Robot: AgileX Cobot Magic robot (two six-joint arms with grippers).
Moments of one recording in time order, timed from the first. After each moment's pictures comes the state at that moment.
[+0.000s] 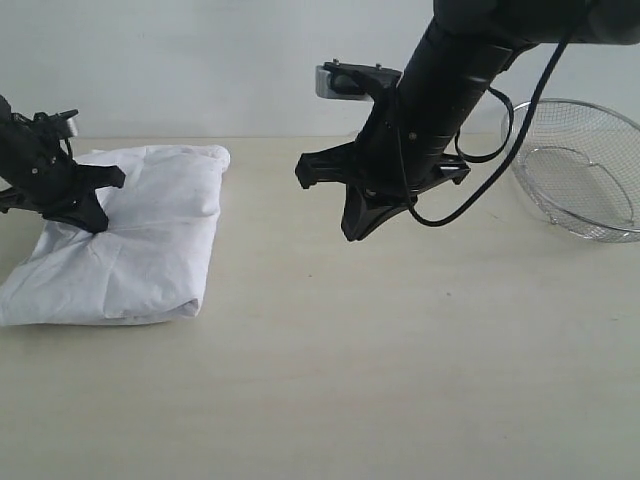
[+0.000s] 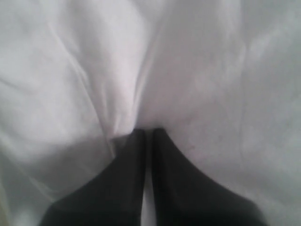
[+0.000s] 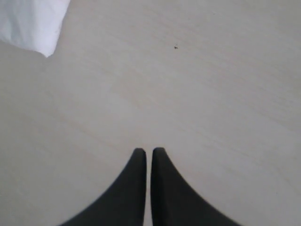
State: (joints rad) left arm 0.12 2.29 -1.67 -0.40 0.85 0.35; right arm 0.34 1.90 -1.52 0.37 1.03 -0.12
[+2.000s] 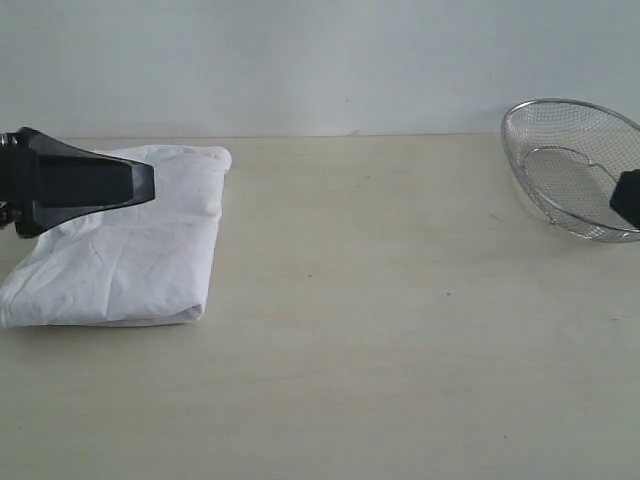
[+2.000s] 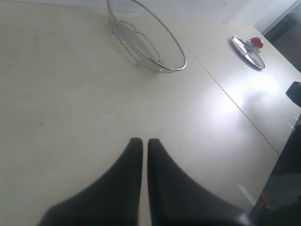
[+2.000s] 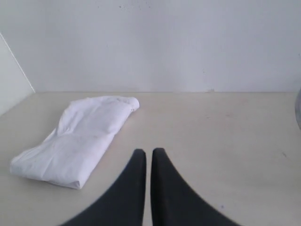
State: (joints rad) left arm -0.16 1.03 -0.63 -1.38 0.75 1.10; right arm 0.34 0.48 -0.34 0.40 0.10 -0.13
